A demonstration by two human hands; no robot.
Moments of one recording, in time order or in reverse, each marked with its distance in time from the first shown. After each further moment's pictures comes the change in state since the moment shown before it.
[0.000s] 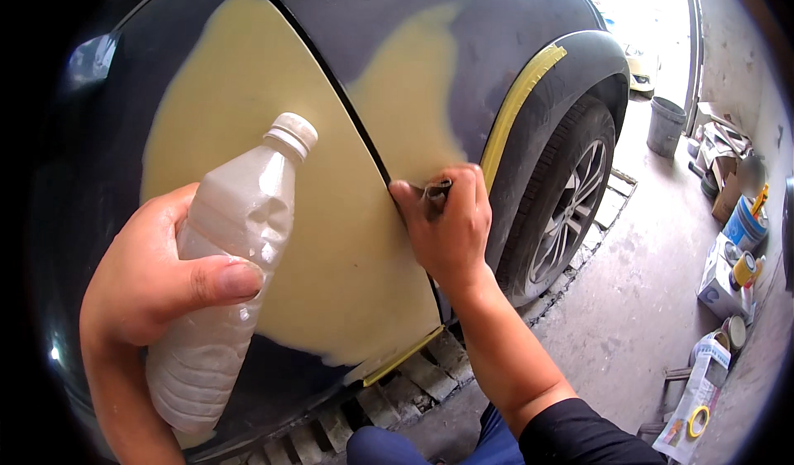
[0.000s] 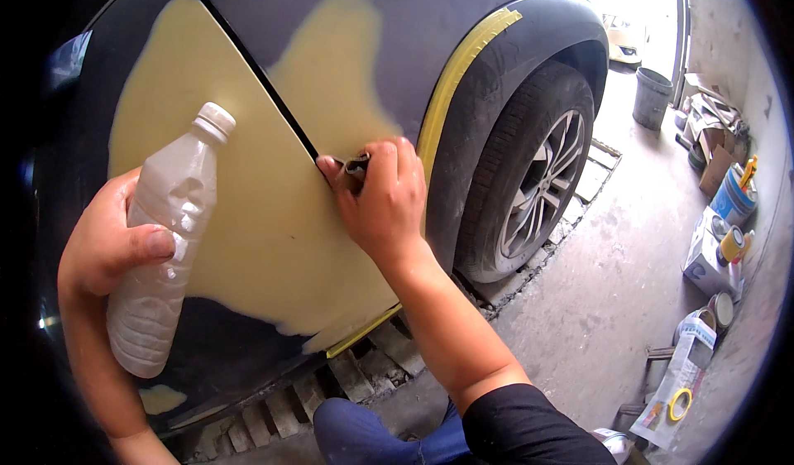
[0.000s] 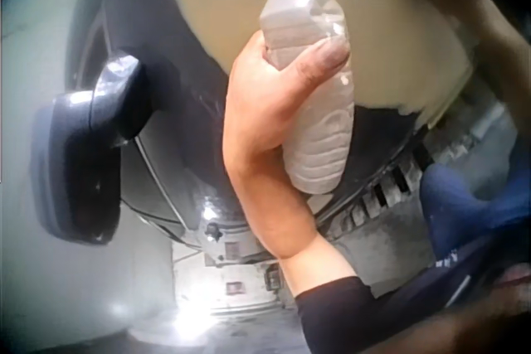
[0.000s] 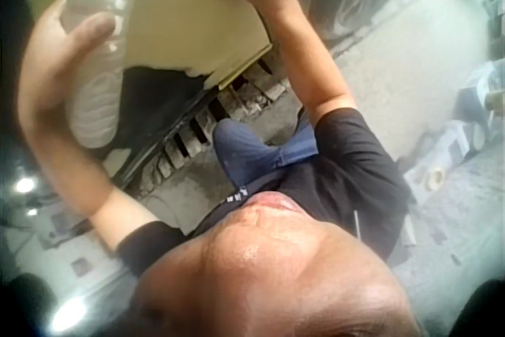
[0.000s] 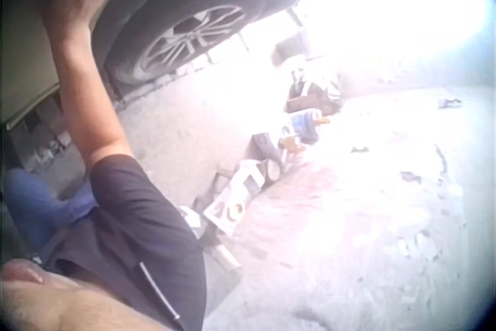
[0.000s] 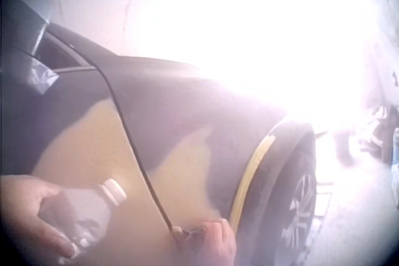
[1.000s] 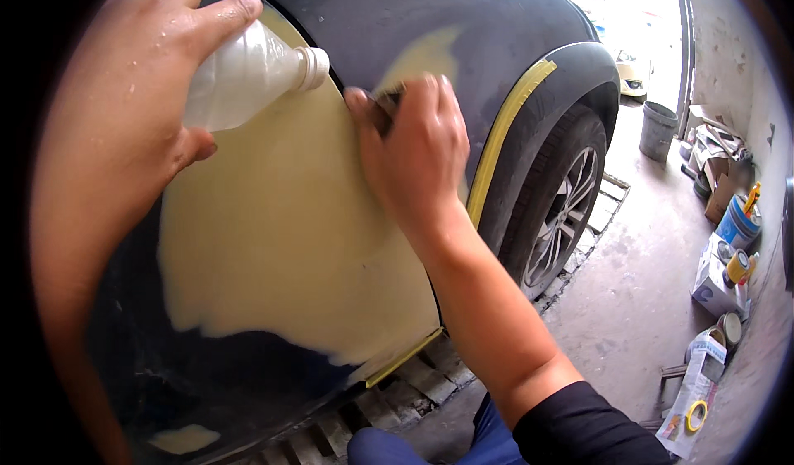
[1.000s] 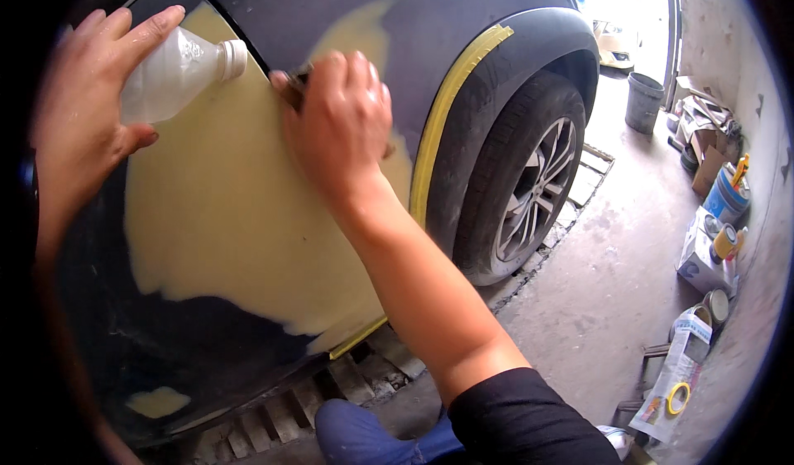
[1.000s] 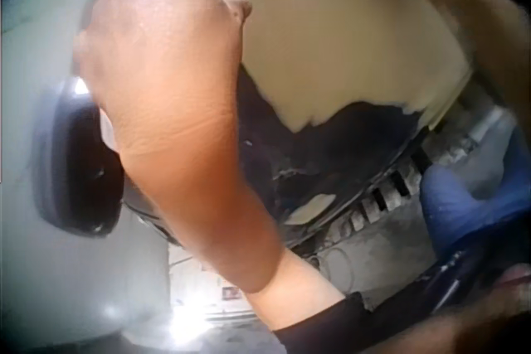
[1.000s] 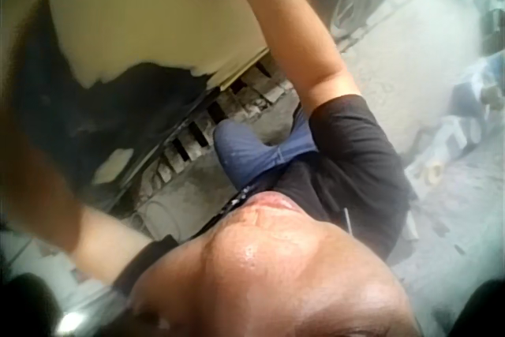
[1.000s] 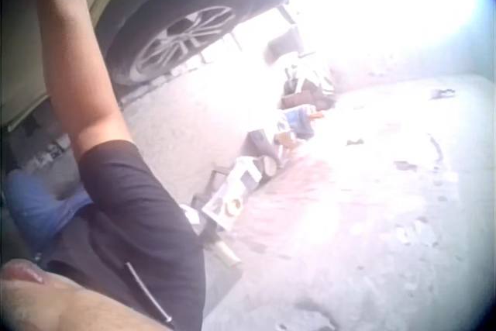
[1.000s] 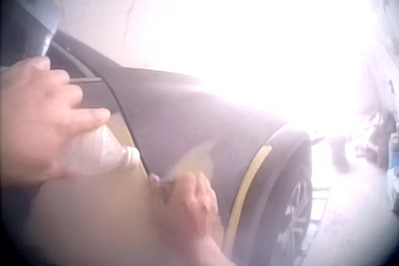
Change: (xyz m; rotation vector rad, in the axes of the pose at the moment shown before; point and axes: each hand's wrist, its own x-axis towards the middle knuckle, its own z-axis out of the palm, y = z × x) left_hand 0.011 0.070 -0.022 1.753 0.663 0.606; right_hand 0.087 -0.055 0.027 -0.130 0.165 -0.110
